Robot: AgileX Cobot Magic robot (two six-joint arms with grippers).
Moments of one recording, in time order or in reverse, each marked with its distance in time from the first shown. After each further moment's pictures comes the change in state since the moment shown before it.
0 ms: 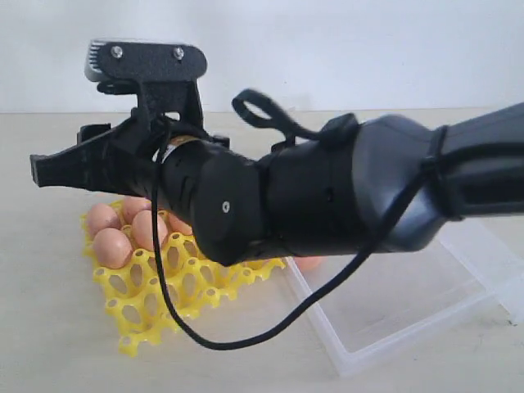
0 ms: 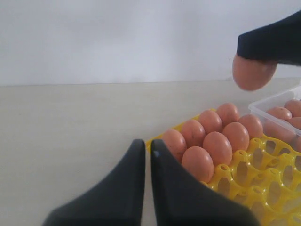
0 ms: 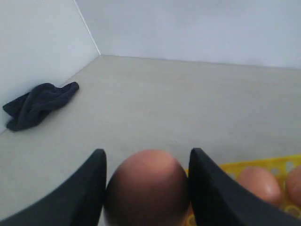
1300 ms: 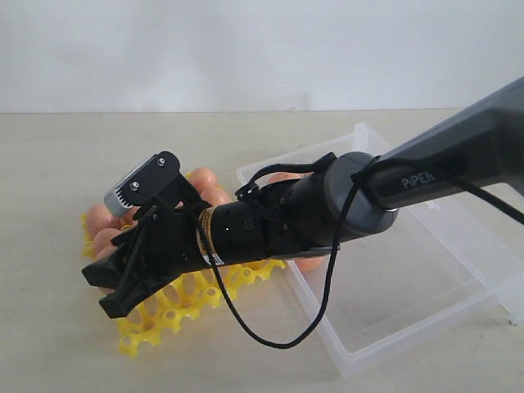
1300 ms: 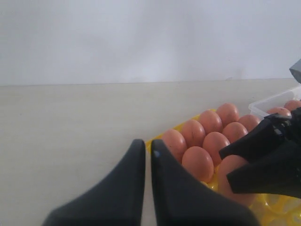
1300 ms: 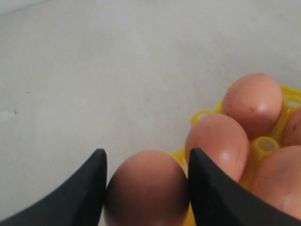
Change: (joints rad) left arm 0.000 0.000 0.000 0.000 0.000 0.000; right arm -0.222 0.249 0.000 -1.655 -0.198 1.043
